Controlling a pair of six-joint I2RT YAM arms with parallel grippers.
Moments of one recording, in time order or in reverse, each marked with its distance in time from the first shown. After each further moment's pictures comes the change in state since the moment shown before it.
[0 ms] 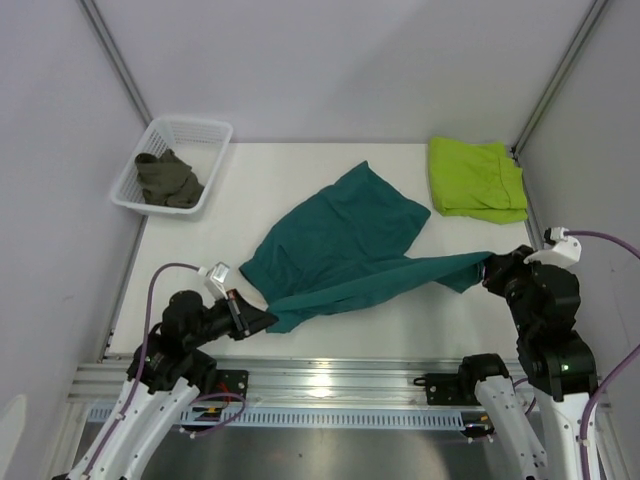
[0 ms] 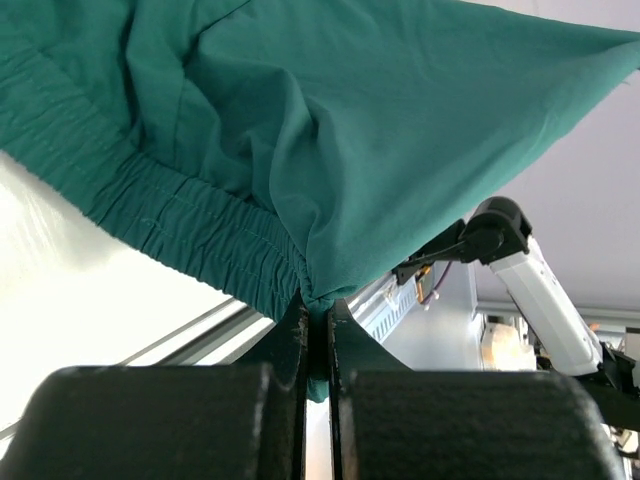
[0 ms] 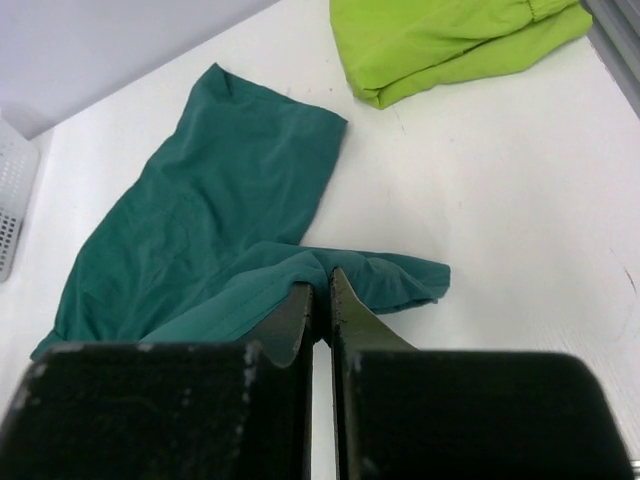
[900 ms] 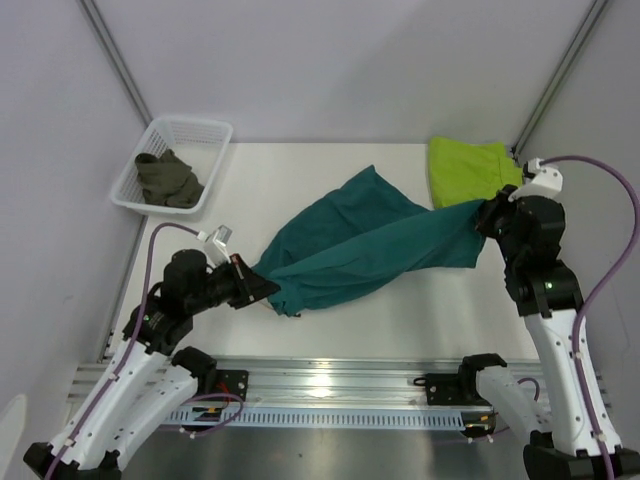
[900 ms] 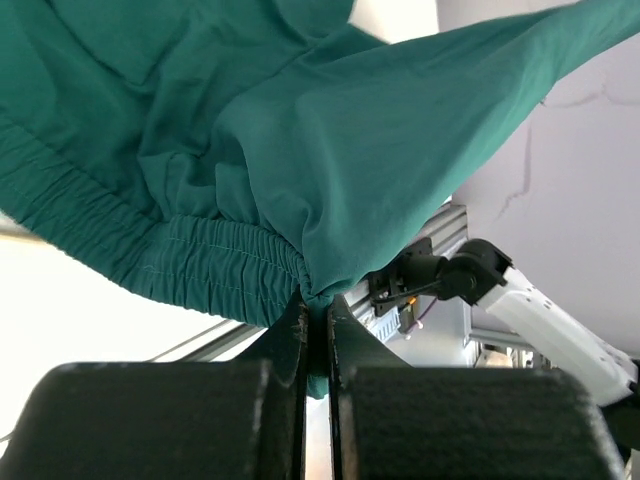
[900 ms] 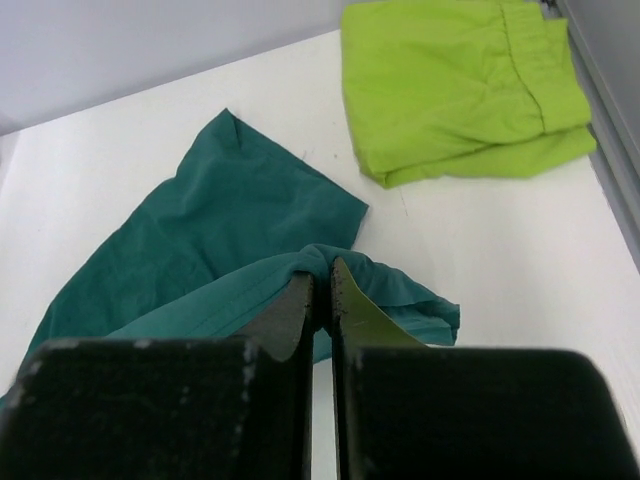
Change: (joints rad) left arm 0.000 0.421 0.320 0.032 -0.057 0.047; right arm 0.000 0.357 0.155 0.240 0.001 -0.148
